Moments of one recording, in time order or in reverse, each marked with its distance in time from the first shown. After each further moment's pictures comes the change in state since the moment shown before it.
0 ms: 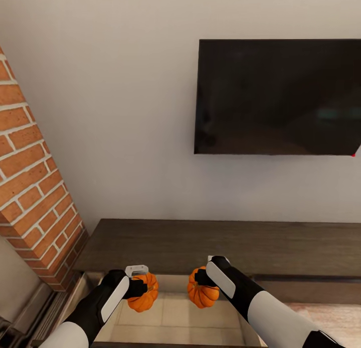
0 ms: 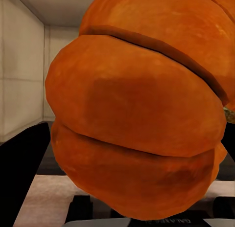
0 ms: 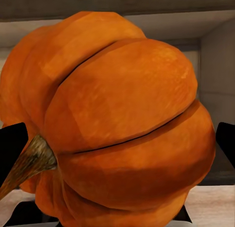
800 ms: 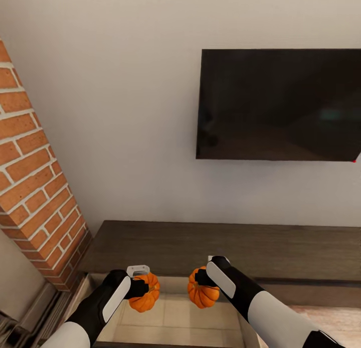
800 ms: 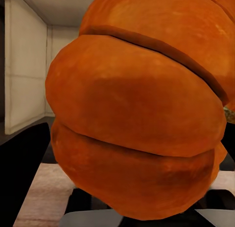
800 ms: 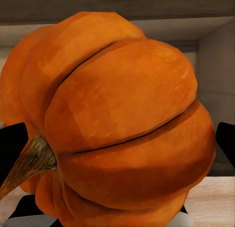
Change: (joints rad) left arm 0.000 -0.010 -0.001 0.002 0.001 -0.002 0.002; right arm 0.000 -0.002 0.000 0.001 0.000 0.001 0.000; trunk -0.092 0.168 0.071
